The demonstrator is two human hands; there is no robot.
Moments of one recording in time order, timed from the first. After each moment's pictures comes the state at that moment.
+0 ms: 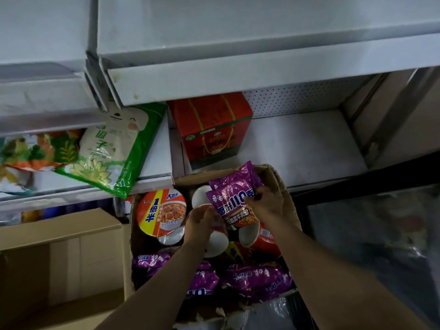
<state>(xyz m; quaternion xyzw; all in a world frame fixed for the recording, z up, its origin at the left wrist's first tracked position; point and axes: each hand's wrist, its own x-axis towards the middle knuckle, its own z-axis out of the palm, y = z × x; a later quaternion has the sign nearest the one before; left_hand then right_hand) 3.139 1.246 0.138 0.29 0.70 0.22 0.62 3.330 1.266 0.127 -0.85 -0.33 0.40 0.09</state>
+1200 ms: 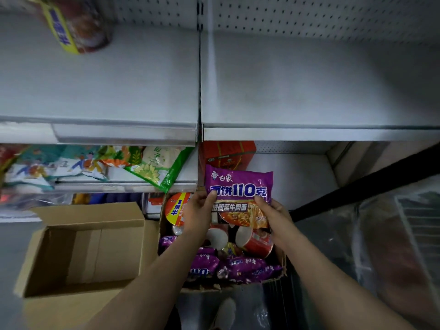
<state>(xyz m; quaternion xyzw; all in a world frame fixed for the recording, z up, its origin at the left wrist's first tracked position) 3.098 1.223 0.332 0.32 0.67 0.36 0.57 3.302 1.198 0.339 -0.66 -0.19 0.62 0.37</state>
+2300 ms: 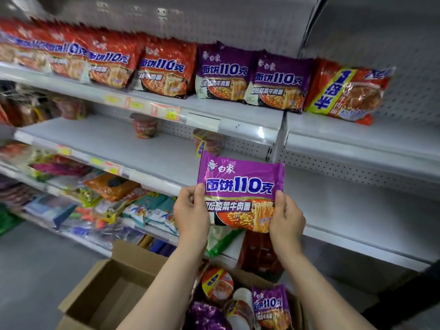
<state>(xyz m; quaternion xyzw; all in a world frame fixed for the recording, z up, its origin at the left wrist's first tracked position) 3.005 1.144 0.609 0.27 0.59 0.71 0.28 3.176 1.193 0.601 -0.55 -0.58 0.29 0.53</state>
